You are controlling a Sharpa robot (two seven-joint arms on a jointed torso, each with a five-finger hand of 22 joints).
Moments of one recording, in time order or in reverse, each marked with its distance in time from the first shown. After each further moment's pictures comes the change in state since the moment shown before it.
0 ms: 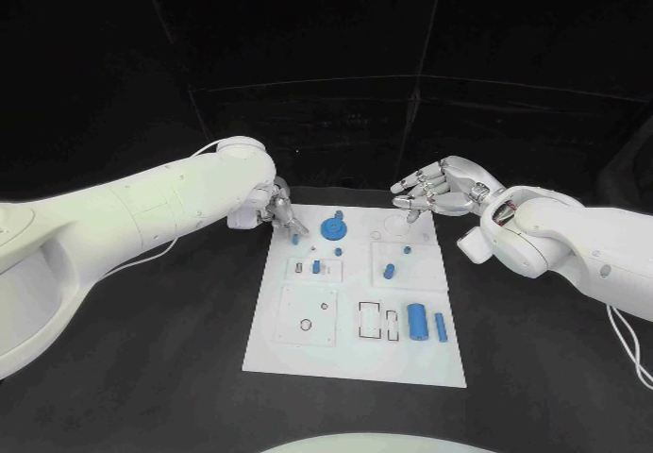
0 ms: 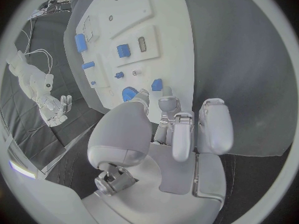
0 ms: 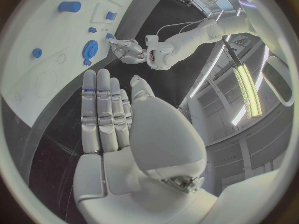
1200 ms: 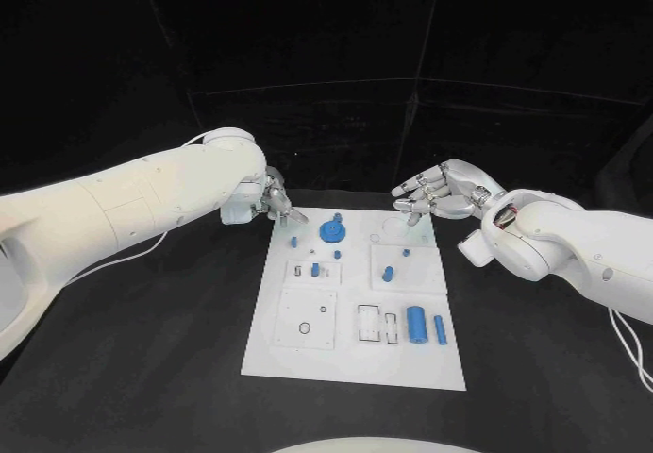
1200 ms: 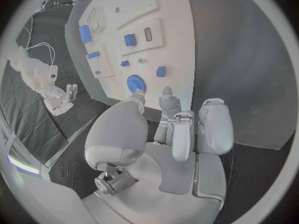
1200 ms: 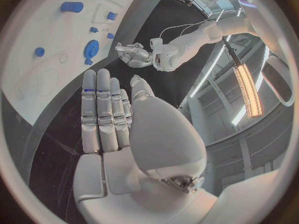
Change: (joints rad) left arm 0.036 -0.065 0.012 0.096 0.026 -0.075 -0.042; left_hand -0.074 -0.047 0.022 0.011 0.000 -0.022 0.007 0.000 0.022 -0.011 0.004 -0.015 -0.009 0.000 0.000 0.000 0.000 0.000 0.000 0.000 0.000 -0.013; right arm 0.000 -0.009 0.000 0.006 0.000 -0.001 0.000; right_hand 0.000 0.000 0.000 0.000 0.000 0.004 -0.004 0.000 0.000 0.000 0.000 0.000 -0.001 0.000 0.000 0.000 -0.001 0.000 0.000 0.000 0.000 0.000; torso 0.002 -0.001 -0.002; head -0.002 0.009
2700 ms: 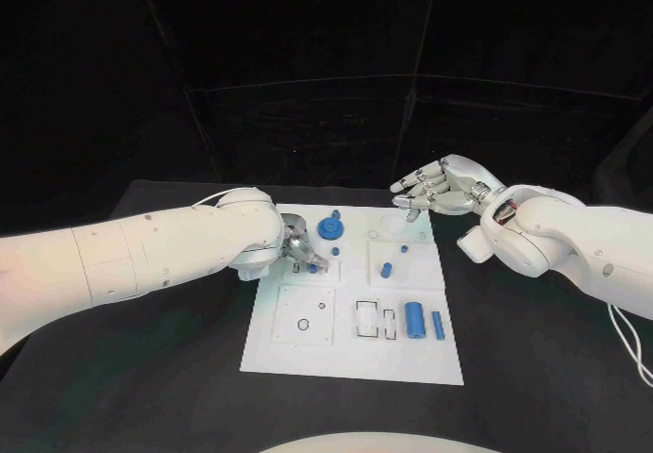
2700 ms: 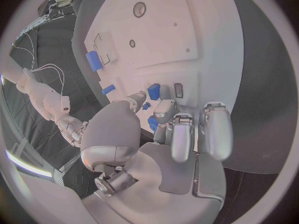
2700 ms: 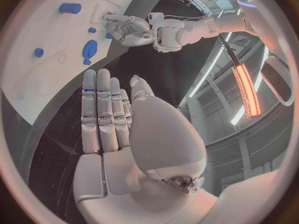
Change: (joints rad) left arm -0.076 -0.118 -0.099 0.374 0.006 -0.246 -0.012; left_hand -0.103 -0.089 0.318 -0.021 0.015 0.068 -0.046 0.084 0.096 0.108 -0.039 0.116 0.155 0.002 -0.020 0.000 0.000 0.000 0.021 -0.021 0.050 0.054; right arm 0.000 -0.010 0.000 0.012 0.000 -0.001 0.003; right_hand 0.002 -0.002 0.005 -0.005 0.000 0.000 0.000 0.000 0.000 0.007 0.000 -0.004 -0.003 0.004 -0.004 0.000 -0.003 0.000 0.003 -0.003 0.004 0.002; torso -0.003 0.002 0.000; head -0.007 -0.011
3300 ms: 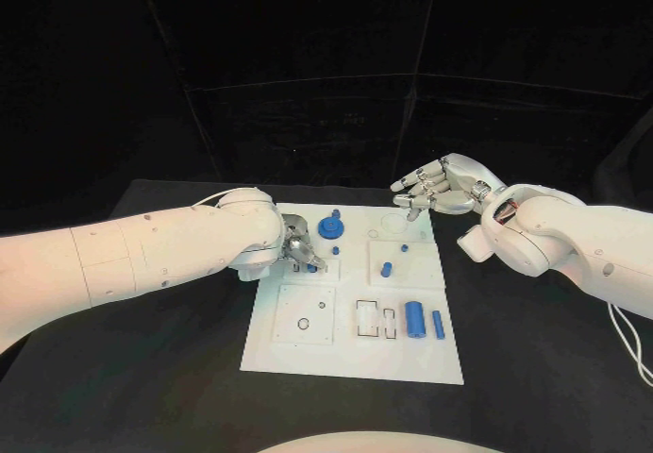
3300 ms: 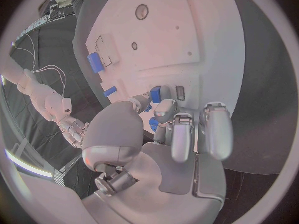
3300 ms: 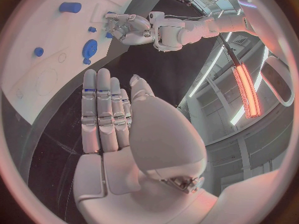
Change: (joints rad) left arm 0.000 -0.003 0.000 0.012 0.000 0.006 0.001; left_hand 0.076 0.031 0.169 -0.096 0.000 -0.014 0.007 0.000 0.013 -0.009 0.009 -0.008 -0.003 0.004 0.004 0.000 0.000 0.000 -0.003 0.003 0.000 -0.006; right arm 0.000 0.000 0.000 -0.001 0.000 -0.003 0.003; right_hand 0.004 -0.004 0.000 0.000 -0.004 0.007 0.000 0.000 0.000 0.007 0.000 -0.004 -0.004 0.007 0.000 0.000 -0.004 0.000 0.004 -0.004 0.004 0.001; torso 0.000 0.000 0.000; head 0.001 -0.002
